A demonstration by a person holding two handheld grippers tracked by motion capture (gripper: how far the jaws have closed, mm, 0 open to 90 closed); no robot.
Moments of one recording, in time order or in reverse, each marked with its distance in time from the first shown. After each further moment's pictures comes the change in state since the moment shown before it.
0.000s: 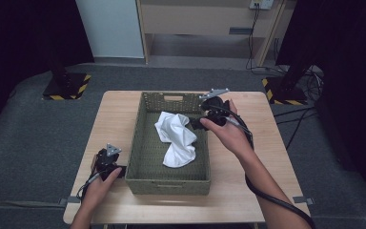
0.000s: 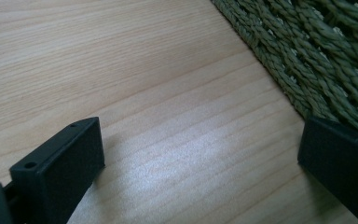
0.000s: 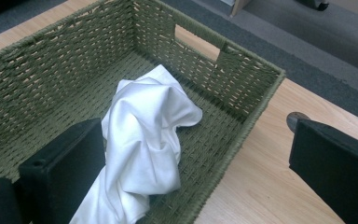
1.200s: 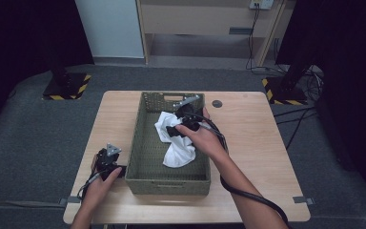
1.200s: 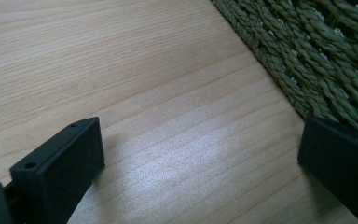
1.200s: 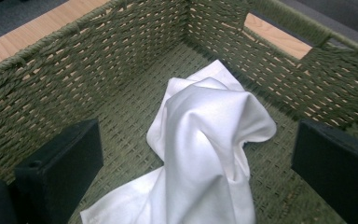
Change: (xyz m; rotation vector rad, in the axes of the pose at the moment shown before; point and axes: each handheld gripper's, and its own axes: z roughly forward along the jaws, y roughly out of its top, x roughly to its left) left arm 0.000 0.000 0.000 -0.001 0.000 0.000; right arm 0.053 0.005 0.060 0.055 0.106 -0.017
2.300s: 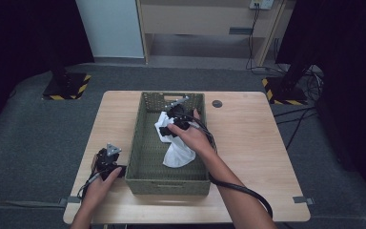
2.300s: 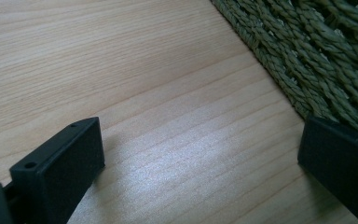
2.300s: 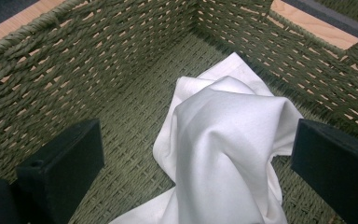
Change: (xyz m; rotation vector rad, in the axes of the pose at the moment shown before) left arm 0.000 0.000 0.000 0.000 -0.002 0.002; right arm 0.006 0.003 0.045 0.043 0.018 0.032
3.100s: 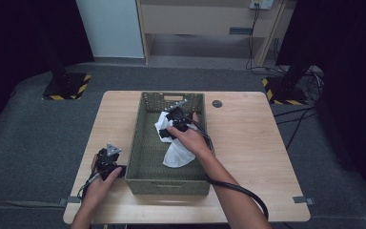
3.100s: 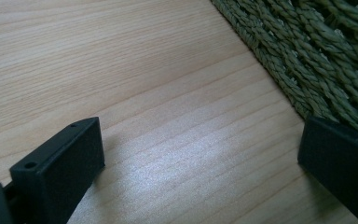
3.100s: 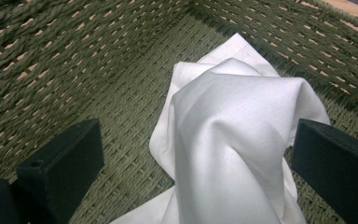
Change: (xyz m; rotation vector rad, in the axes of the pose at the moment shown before) left arm 0.000 0.000 0.000 0.000 0.000 0.000; right arm -0.002 -0.009 0.019 0.038 -0.004 0.046
